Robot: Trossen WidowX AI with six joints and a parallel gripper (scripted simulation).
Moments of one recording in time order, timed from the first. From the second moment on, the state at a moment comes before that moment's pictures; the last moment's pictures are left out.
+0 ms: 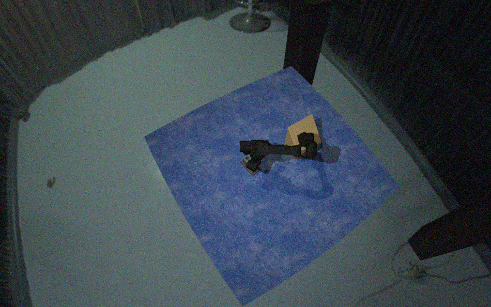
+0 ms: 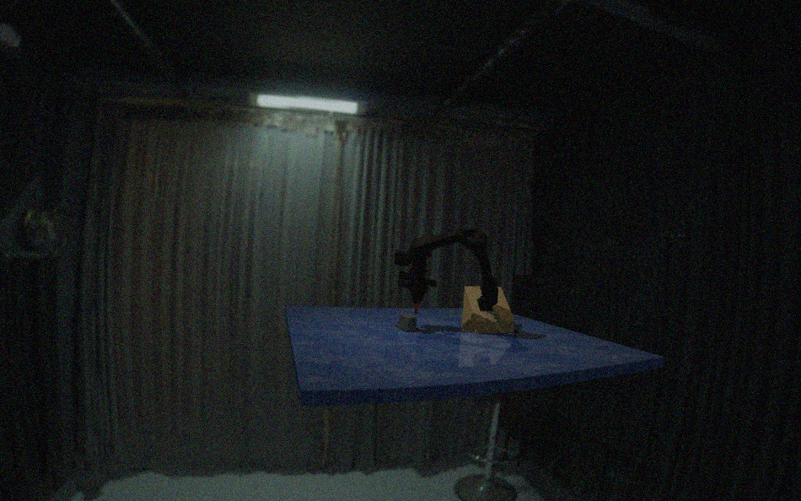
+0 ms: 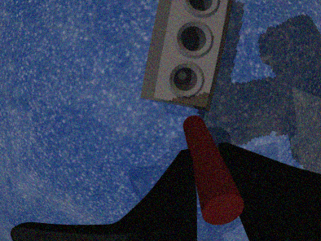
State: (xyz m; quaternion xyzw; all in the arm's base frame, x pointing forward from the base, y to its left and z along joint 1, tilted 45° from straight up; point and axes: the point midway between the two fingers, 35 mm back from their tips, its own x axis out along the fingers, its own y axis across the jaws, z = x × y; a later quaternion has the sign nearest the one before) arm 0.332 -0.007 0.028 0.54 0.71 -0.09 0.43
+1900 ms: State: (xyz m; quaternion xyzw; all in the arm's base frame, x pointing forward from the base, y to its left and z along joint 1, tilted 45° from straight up) arm 0.352 -0.035 -0.021 0.54 0.71 -0.08 0.44
